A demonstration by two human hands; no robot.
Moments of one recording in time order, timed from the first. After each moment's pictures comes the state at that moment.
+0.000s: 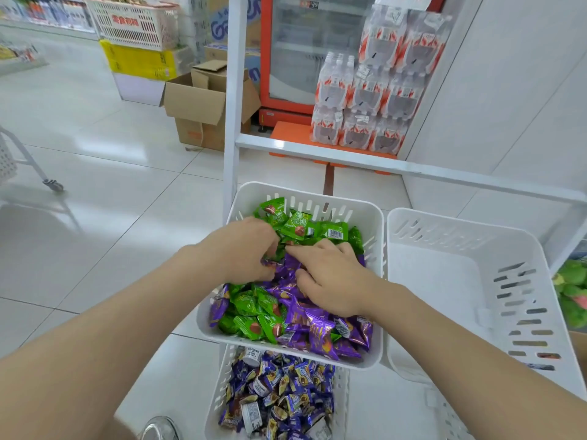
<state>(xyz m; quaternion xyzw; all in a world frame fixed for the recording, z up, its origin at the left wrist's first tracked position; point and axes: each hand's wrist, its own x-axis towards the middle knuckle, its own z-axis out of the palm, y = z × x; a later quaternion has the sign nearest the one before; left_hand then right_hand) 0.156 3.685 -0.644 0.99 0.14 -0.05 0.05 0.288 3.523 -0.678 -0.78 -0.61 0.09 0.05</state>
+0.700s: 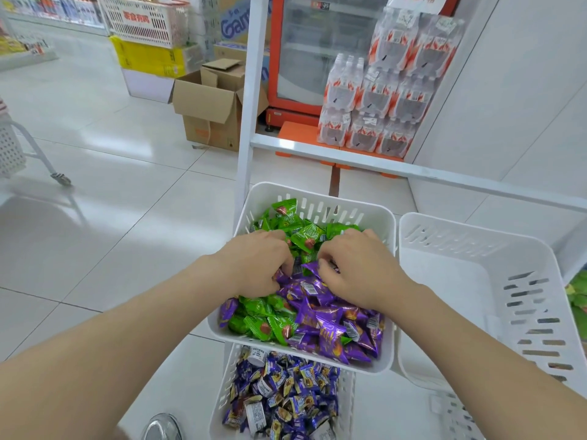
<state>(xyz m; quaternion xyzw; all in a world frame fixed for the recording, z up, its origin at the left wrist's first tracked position) 0.146 3.677 -0.655 0.99 0.10 -0.07 0.05 0.296 3.523 -0.660 -0.81 -0.59 -0.05 0.02</state>
